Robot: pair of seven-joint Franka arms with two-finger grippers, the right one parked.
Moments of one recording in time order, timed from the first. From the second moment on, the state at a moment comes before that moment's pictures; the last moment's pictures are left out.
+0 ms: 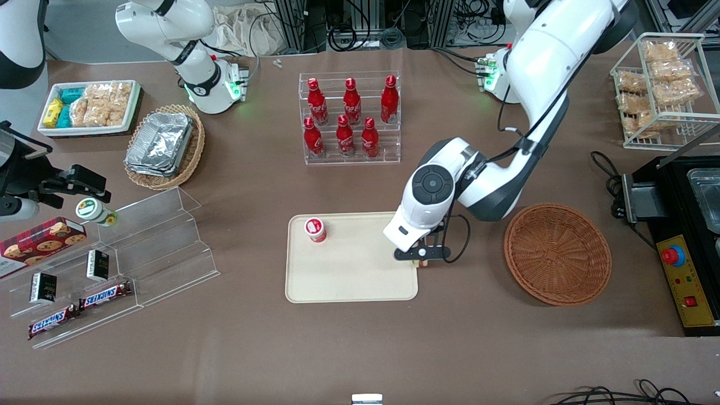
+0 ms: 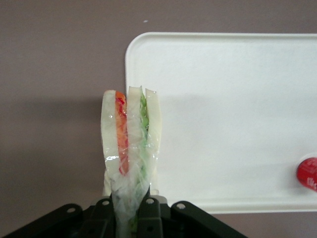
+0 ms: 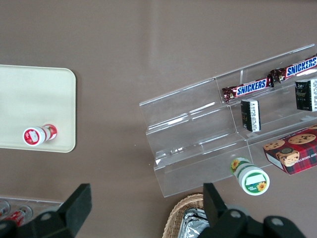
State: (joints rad) arm -0.21 0.70 -0.49 -1.47 0.30 2.11 -0.78
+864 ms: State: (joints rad) arm -0.21 0.82 -0.49 -1.47 0.31 2.27 -0.77
